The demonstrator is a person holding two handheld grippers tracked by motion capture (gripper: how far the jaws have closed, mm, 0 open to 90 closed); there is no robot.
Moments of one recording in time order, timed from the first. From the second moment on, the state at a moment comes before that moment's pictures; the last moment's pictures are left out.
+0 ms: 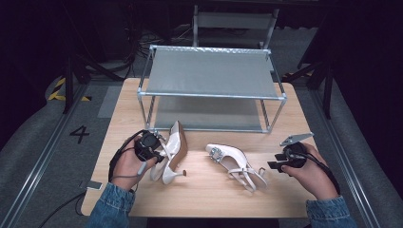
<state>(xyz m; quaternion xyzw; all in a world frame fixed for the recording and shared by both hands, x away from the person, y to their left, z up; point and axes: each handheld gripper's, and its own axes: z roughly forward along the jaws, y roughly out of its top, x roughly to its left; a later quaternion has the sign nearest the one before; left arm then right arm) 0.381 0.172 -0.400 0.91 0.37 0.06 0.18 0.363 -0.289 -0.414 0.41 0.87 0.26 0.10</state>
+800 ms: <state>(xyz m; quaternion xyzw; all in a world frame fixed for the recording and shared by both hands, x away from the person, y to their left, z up) 0.365 0.121 -0.379 0.94 0.28 0.07 0.19 0.355 -0.298 -0.415 0.43 0.86 0.26 0.10</state>
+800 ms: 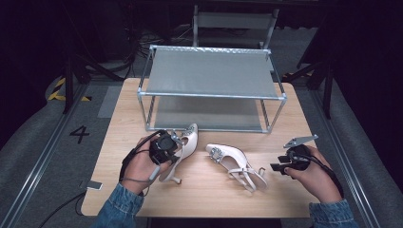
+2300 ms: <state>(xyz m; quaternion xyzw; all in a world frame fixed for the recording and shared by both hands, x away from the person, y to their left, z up) 0.400 0.045 -0.427 0.93 0.31 0.02 0.18 0.329 -0.325 -0.422 0.46 0.85 0.25 0.10</state>
